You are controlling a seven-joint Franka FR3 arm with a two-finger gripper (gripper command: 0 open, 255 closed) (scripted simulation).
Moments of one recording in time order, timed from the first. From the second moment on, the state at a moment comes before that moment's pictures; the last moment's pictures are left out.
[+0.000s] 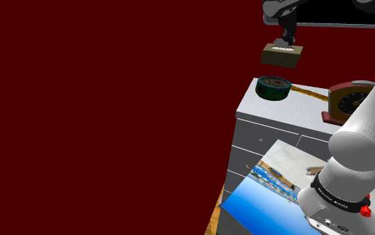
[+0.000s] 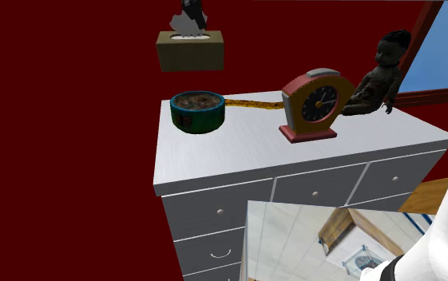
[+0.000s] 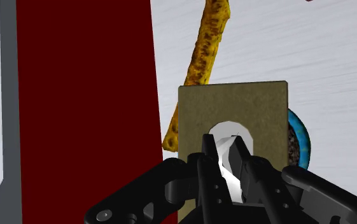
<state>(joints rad) -0.42 0.10 -0.28 -1.68 -0.56 1.87 -0.61</state>
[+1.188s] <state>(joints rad) -0.46 0.22 -0.31 -1.68 -0.54 2.02 -0.61</state>
